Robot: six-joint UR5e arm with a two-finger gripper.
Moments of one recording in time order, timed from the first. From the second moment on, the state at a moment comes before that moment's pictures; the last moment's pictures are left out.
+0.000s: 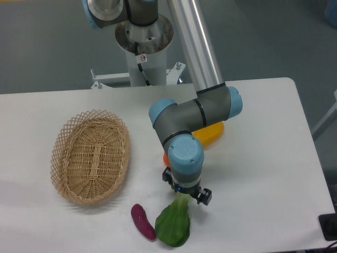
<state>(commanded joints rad) 2.35 -2.21 -1.51 -0.96 1.62 0.94</state>
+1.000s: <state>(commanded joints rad) 2.39 -2.14 -1.50 -1.00 1.60 0.96</state>
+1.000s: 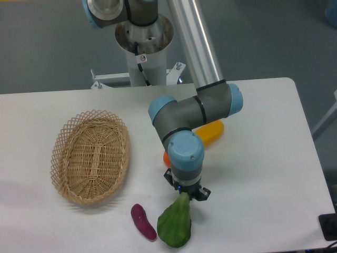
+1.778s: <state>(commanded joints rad) 2.54 -2.06 -1.45 -1.08 1.58 1.08</state>
